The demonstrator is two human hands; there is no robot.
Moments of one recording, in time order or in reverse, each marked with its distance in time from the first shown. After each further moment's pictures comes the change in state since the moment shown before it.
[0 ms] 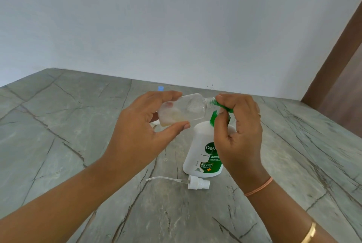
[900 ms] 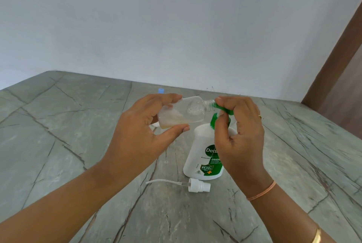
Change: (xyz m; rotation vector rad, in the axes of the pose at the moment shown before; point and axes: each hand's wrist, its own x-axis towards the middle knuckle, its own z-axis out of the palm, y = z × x) left_hand 0.000 -0.003 0.000 -0.012 0.001 0.022; right_hand 0.002 -0.003 -0.002 0.006 -0.002 0.002
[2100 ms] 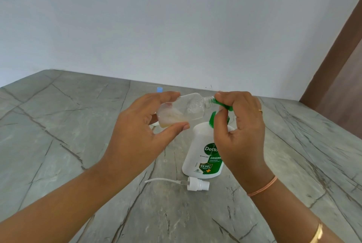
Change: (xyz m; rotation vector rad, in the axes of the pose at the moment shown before) left_hand -0.002 0.004 0.002 -0.045 0.016 -0.070; right_hand 0.005 0.000 -0.001 -0.043 0.002 -0.021
